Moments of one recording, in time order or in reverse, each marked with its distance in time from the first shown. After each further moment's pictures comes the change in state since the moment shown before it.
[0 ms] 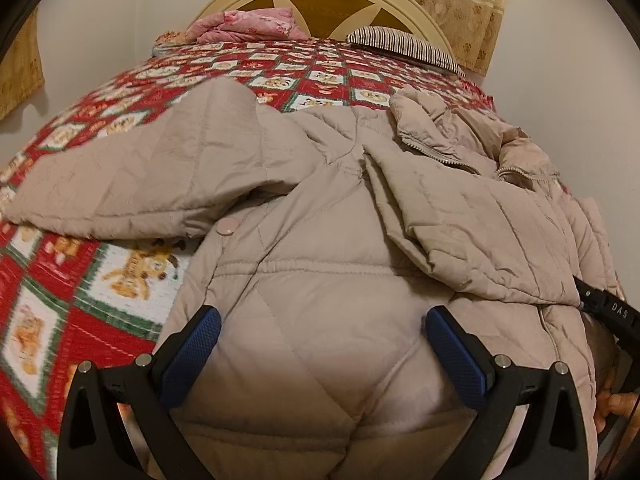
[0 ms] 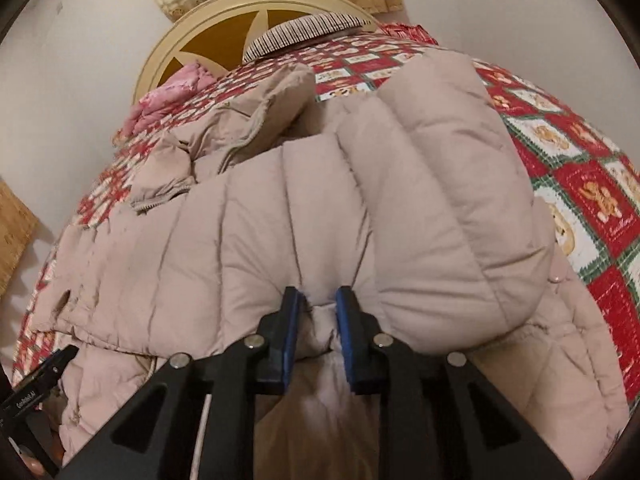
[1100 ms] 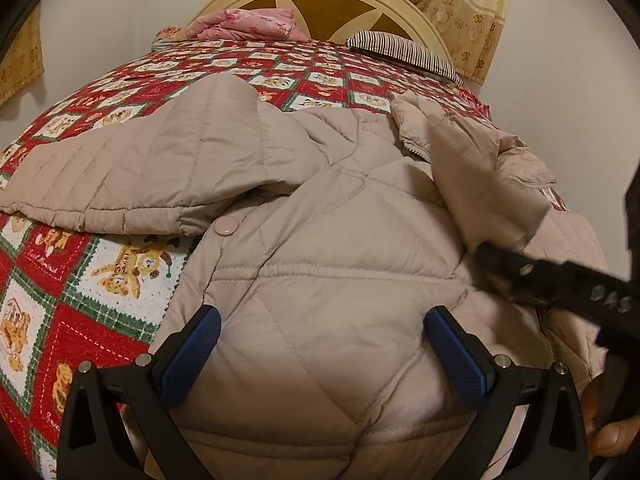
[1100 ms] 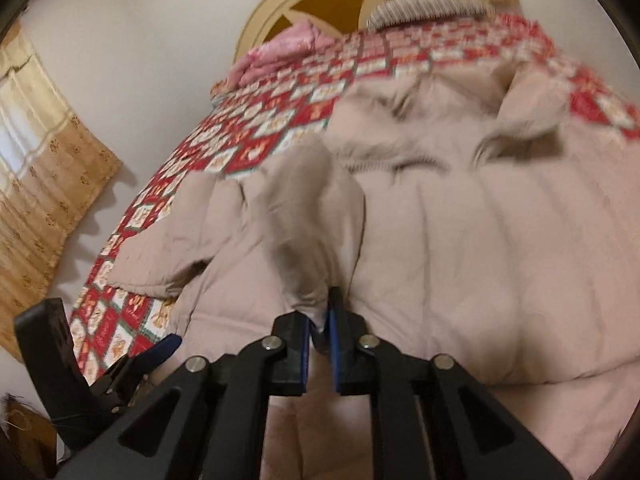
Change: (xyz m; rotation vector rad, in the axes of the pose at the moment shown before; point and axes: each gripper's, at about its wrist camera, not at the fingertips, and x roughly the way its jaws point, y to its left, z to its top) left arm 0.009 0.008 -0.002 -0.049 -0.015 -0.052; right arm 0.035 0.124 -0.005 -0.170 0.175 0.301
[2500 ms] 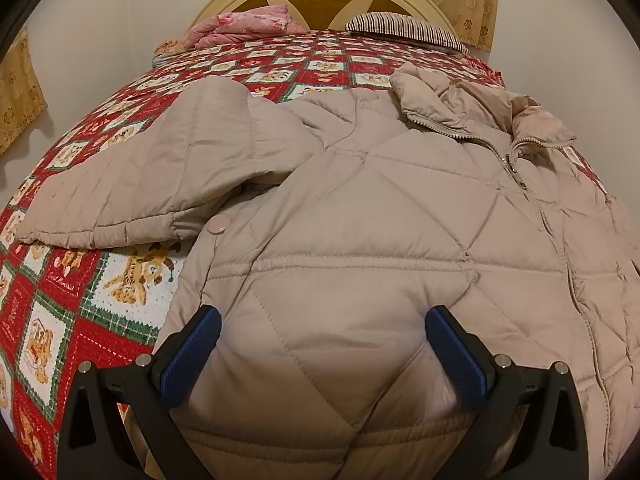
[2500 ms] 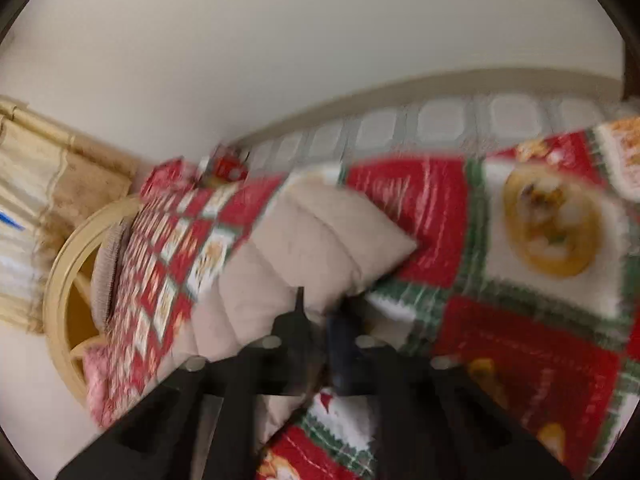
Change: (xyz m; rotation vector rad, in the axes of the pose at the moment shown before) left arm 0.011 -0.022 -0.004 0.112 0.039 0.136; right arm -0.293 -0.468 -0.081 1.101 -0.595 -0.420
